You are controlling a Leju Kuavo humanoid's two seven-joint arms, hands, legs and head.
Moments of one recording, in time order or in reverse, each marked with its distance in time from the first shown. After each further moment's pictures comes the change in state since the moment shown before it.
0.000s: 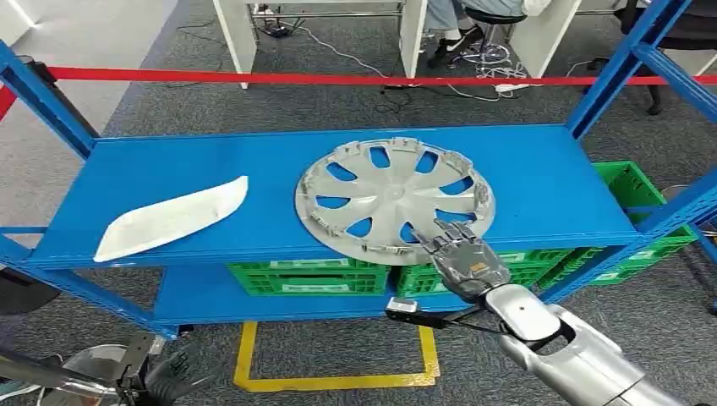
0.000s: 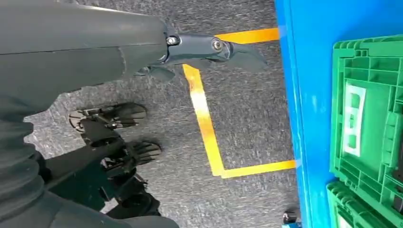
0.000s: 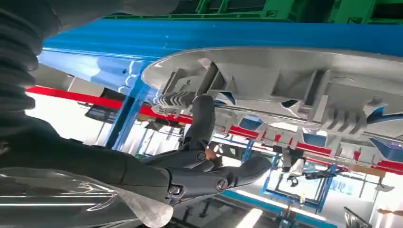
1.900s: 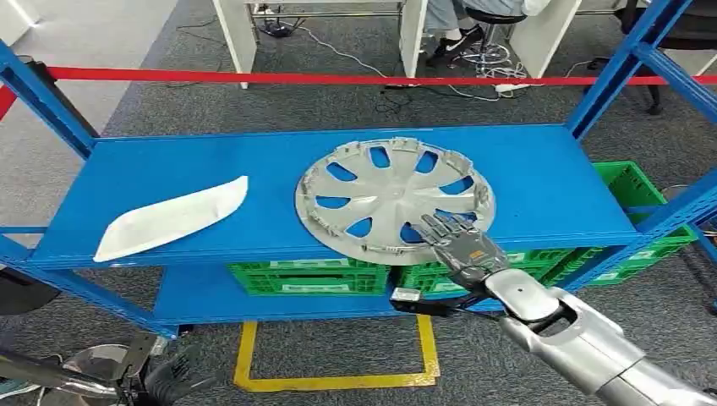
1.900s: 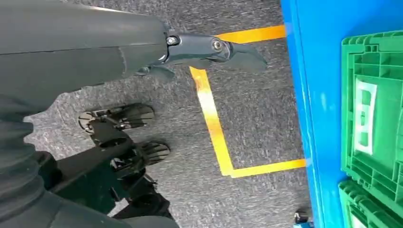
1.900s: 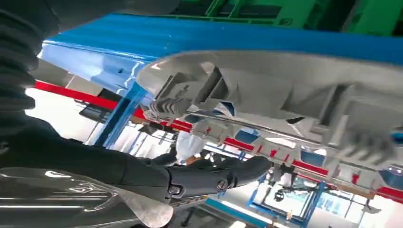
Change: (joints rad) left arm 0.013 0.000 0.026 -0.025 -0.043 -0.024 0.040; right arm -0.116 -0.021 0.050 0.067 -0.056 0.115 -0.026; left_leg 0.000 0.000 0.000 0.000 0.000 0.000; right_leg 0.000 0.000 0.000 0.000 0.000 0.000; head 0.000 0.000
